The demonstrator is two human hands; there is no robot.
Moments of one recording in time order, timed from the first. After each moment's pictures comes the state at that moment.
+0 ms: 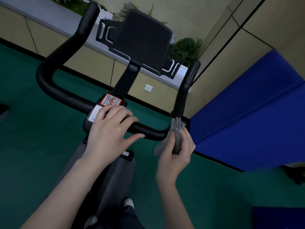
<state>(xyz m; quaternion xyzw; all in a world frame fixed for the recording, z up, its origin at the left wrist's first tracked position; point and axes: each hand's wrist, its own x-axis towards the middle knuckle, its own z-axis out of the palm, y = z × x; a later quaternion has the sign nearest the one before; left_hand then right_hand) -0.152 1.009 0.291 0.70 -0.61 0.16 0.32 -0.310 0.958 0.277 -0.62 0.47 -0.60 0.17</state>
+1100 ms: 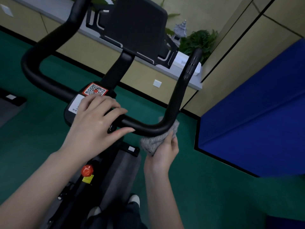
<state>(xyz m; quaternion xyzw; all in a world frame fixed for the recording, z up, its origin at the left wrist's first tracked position) -0.163 1.010 0.305 0.71 -0.62 0.14 0.29 -0.306 0.939 0.283 -0.20 0.48 -0.54 0.66</state>
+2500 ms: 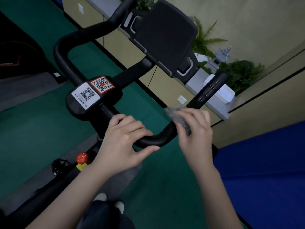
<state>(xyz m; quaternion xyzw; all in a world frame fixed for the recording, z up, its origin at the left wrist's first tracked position) -0.255 0.961 0.290 0.77 -0.49 0.09 0.40 -0.352 0.802 0.337 -0.92 0.15 -0.32 0.14</state>
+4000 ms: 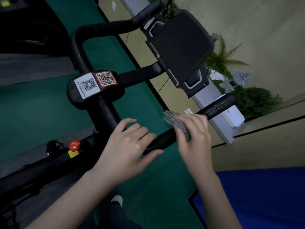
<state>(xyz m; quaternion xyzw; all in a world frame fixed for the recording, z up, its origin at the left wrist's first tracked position) -0.289 0.931 0.305 0.85 -0.42 0.12 0.31 -0.342 0.754 0.341 -0.95 0.05 -0.26 0.17</state>
